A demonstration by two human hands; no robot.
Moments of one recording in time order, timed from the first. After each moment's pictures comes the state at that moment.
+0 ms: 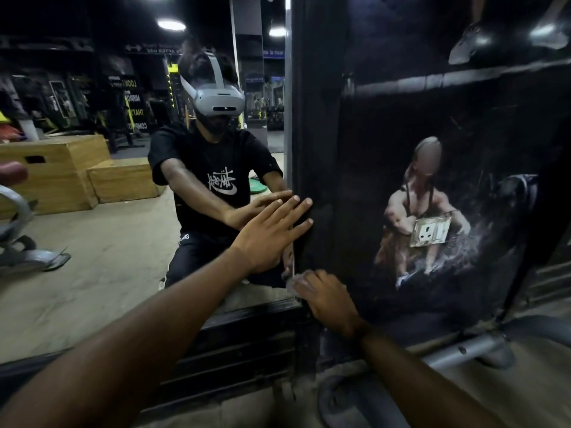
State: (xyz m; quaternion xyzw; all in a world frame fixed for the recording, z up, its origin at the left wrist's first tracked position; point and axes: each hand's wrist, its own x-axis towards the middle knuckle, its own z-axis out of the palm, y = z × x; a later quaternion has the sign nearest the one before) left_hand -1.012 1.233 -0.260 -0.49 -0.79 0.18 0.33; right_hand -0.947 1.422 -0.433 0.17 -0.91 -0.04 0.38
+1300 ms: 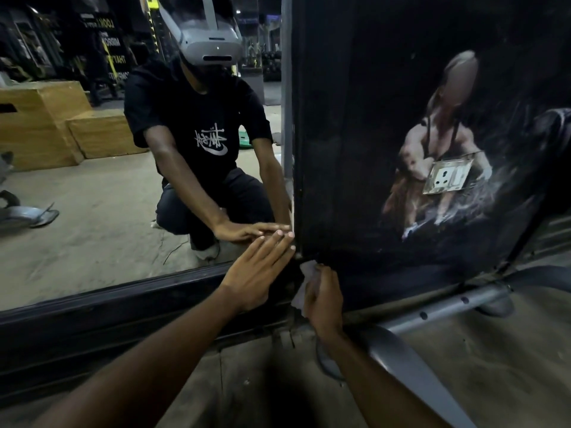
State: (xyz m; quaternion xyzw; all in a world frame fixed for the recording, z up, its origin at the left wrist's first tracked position) left_hand -1.009 1.204 -0.456 -0.49 -0.83 0.15 0.23; right_hand -0.924 1.366 -0.553 -0.20 -0.83 0.41 0.33
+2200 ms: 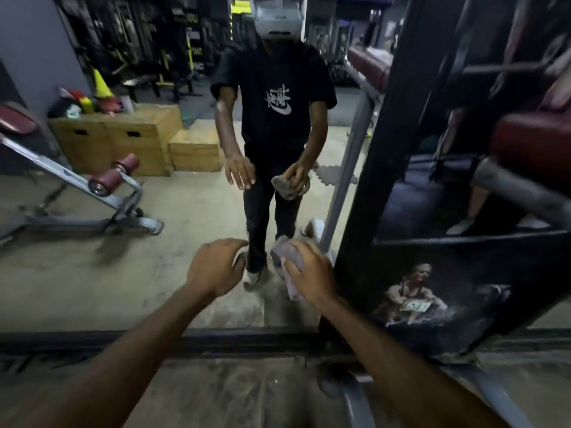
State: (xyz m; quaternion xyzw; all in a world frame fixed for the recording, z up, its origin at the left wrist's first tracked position) left_hand -0.879 0.997 0.192 -0.20 -0.96 -0.14 0.13; right_hand -0.851 1.221 0.143 0.03 -0.91 0.35 0.21
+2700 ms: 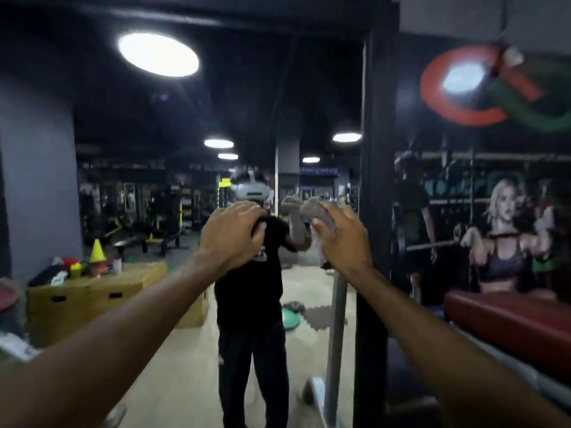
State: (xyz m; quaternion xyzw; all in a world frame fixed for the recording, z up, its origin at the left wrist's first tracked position) left_hand -0.933 1.003 0.554 -0.29 -0.83 -0.12 0.45; right_hand -0.895 1.234 0.527 0.07 -0.81 0.27 0.52
